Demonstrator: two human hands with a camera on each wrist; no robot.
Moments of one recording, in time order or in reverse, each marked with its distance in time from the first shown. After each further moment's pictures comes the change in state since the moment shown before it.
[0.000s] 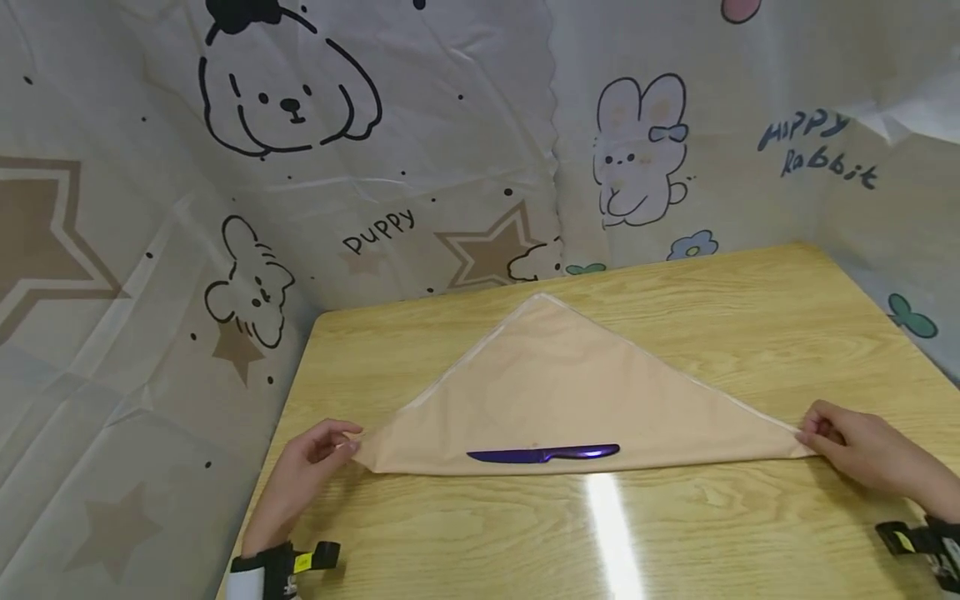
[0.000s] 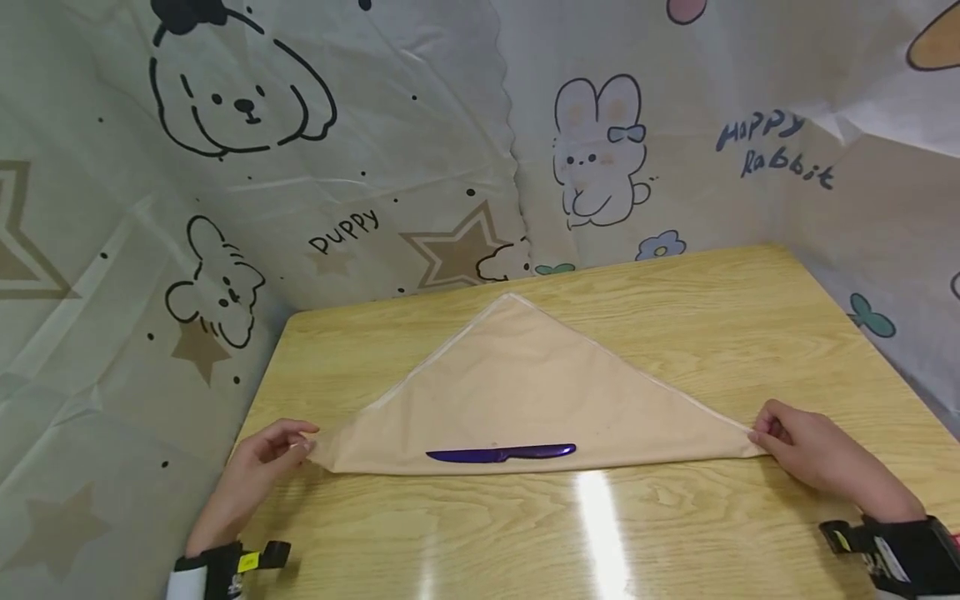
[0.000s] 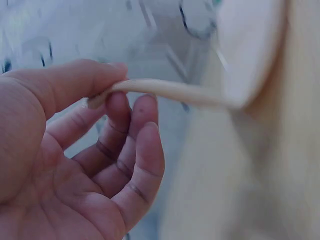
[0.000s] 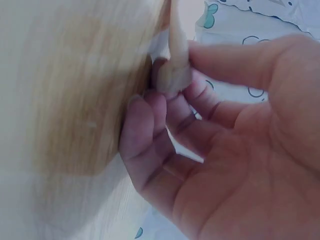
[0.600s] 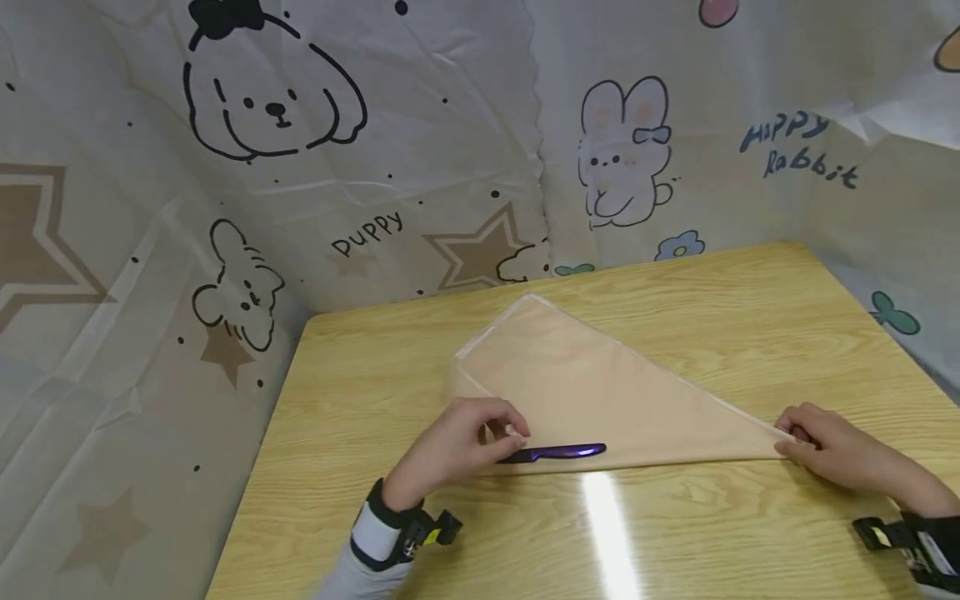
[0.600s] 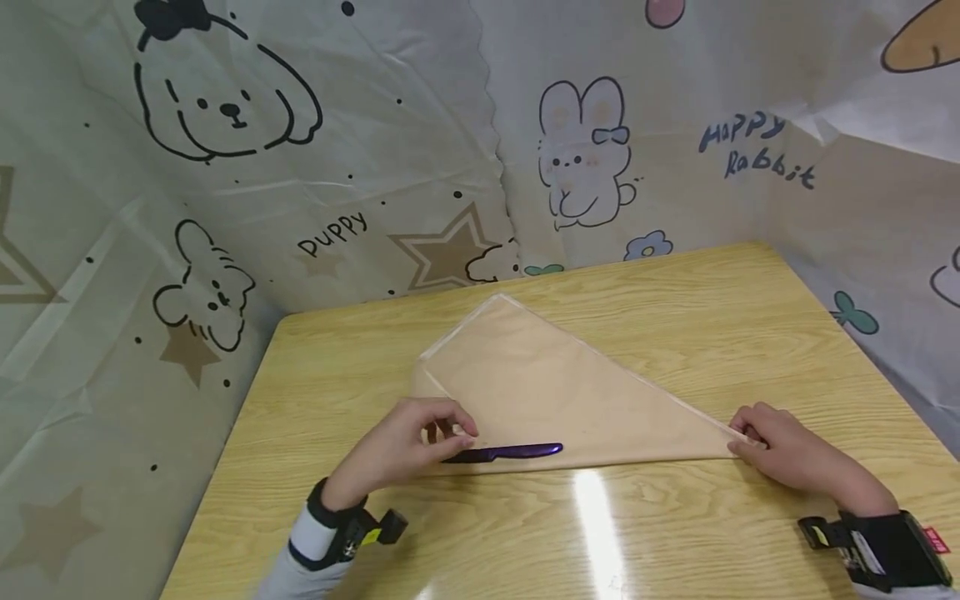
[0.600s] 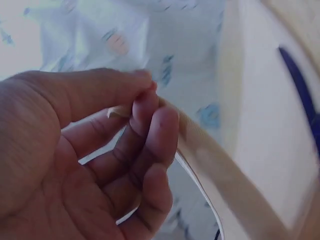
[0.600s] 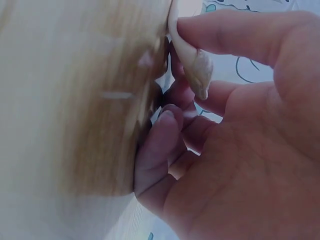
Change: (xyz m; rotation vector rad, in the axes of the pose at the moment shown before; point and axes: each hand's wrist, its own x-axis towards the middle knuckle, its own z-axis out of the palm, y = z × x) left_hand 0.027 0.166 0.145 0.263 -0.384 0.478; right_hand -0.002 0.007 0.003 0.075 0.013 -0.201
